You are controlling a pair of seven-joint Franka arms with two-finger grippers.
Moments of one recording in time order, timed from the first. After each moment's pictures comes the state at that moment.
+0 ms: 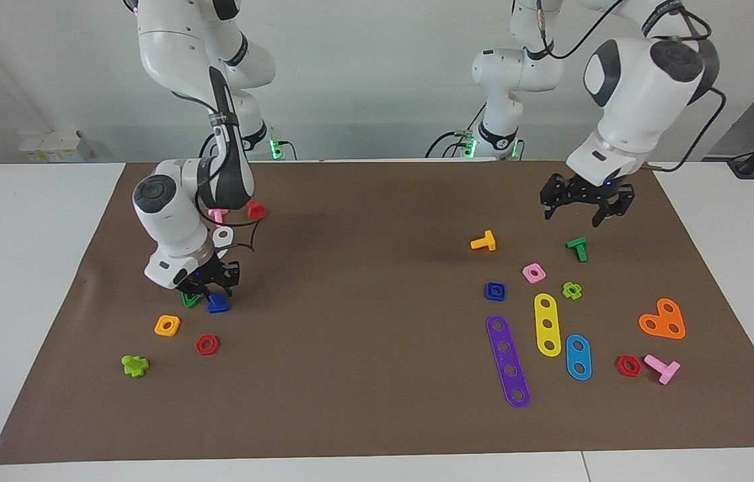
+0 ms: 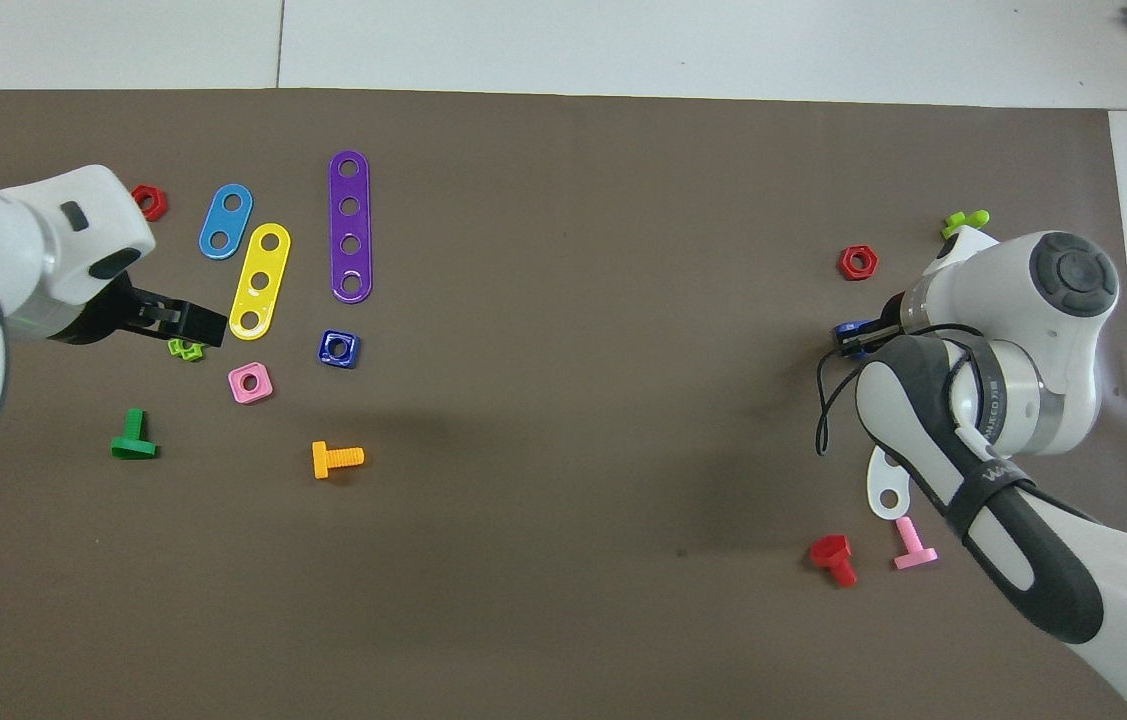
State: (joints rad) left arm -0.22 0.04 0.05 -1.81 -0.02 1.87 0.10; right arm 0.14 0.28 -0.11 -2.04 0.08 2.36 -0.26
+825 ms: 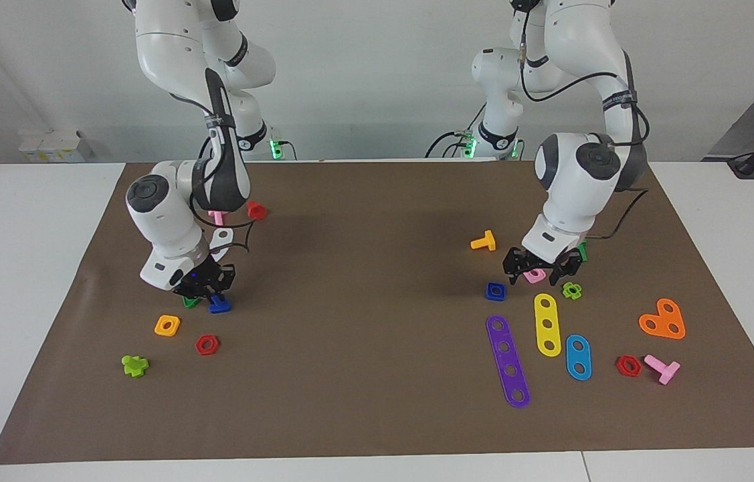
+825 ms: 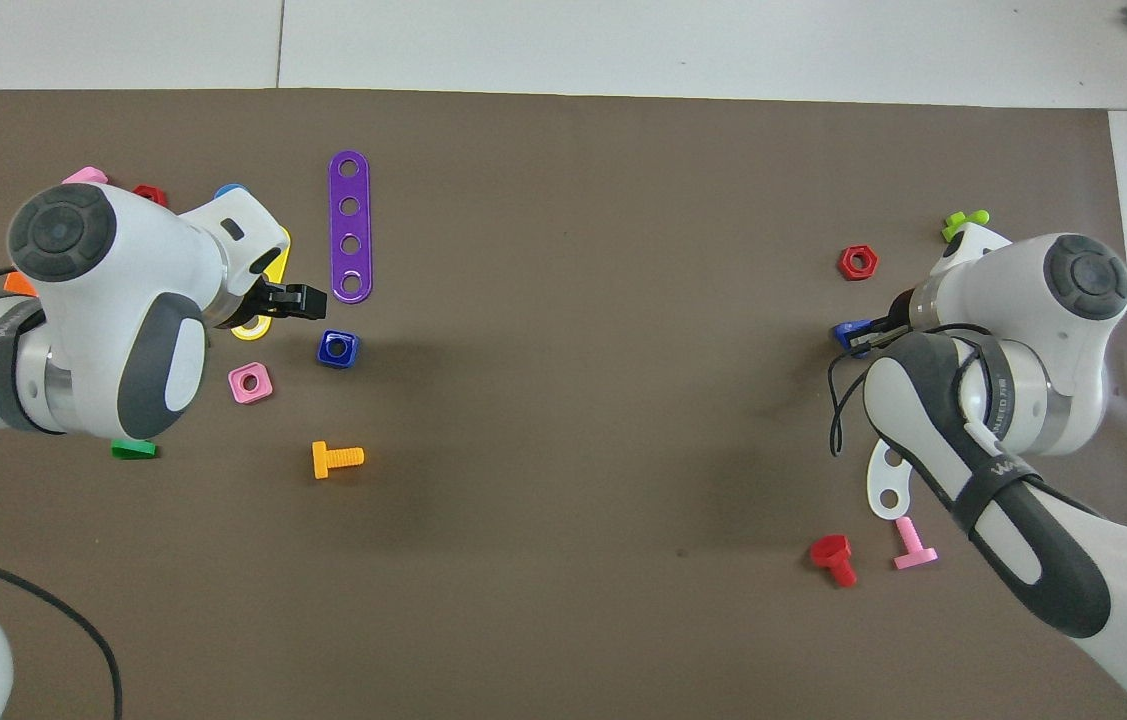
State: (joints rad) left arm -0.27 0.25 0.05 -1.93 -0.02 2.26 -0.07; right arm 0.12 0.28 -0.11 -2.04 0.09 2.38 -0.34
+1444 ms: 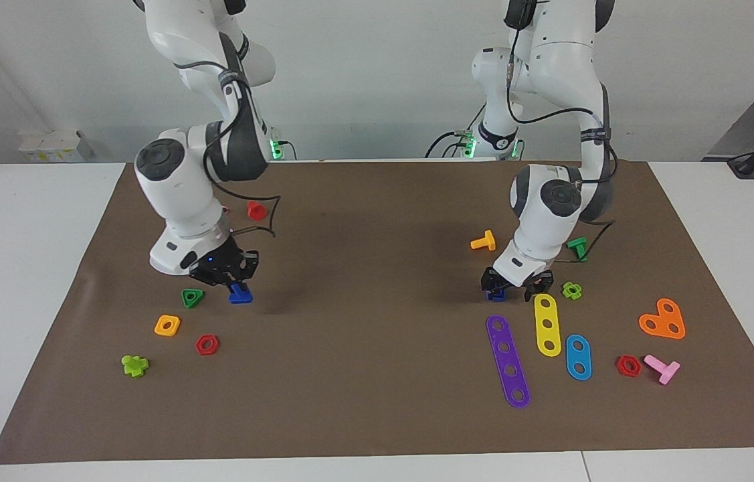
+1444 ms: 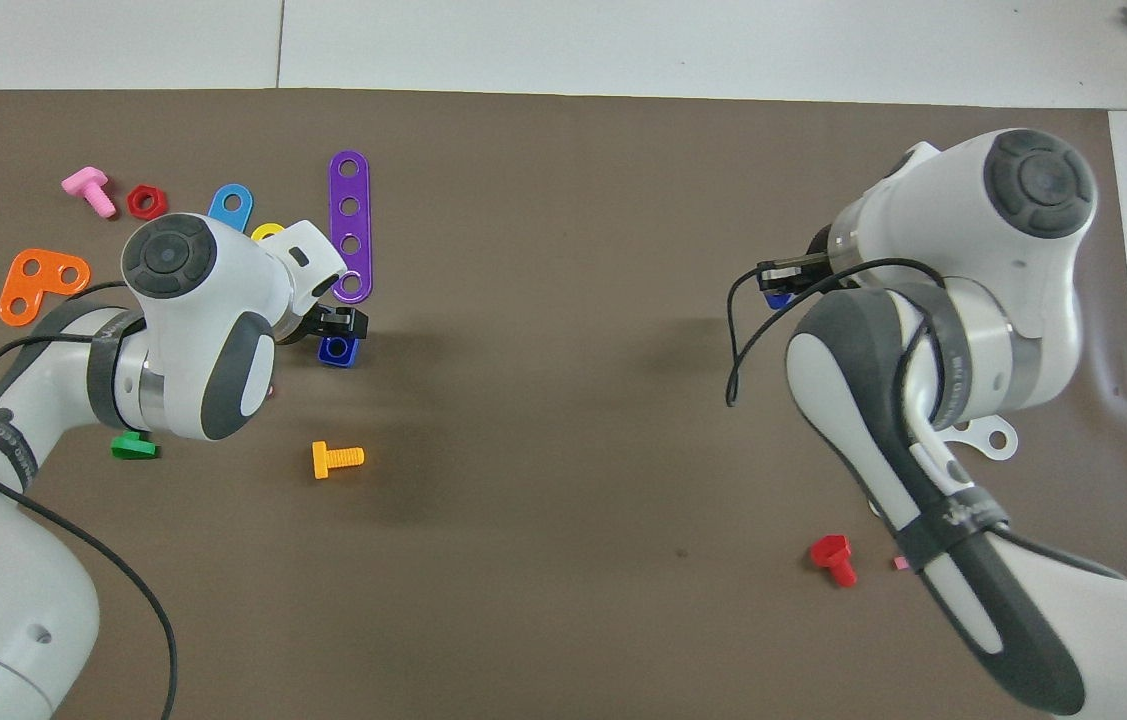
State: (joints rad) left arm -0.30 0.34 0.05 -1.96 -0.02 2.35 -0.08; right arm 0.35 0.26 -0.10 -1.74 0.09 2.12 0.14
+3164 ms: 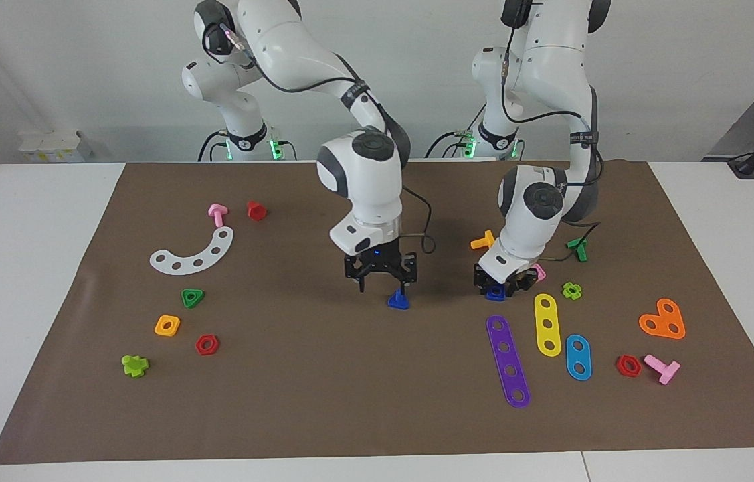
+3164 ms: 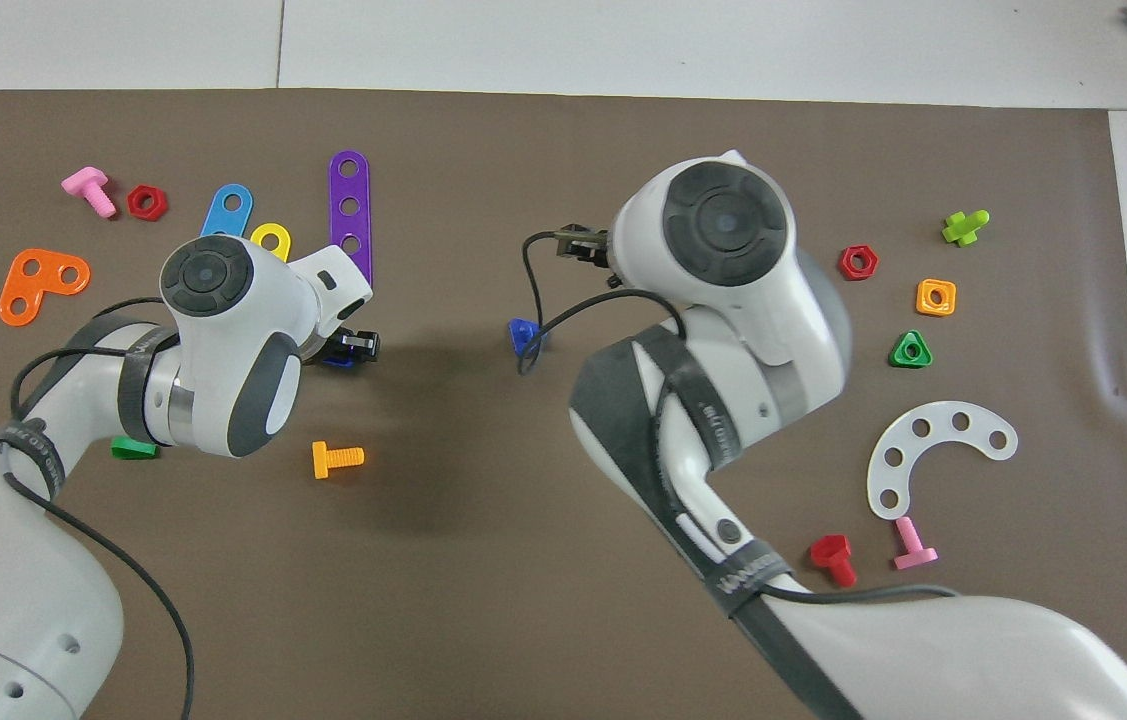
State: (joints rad) left arm -0.34 0.34 0.05 -2.00 -0.02 2.34 -0.08; right arm 0.53 0.36 -0.13 -1.50 -0.03 2.09 0.60
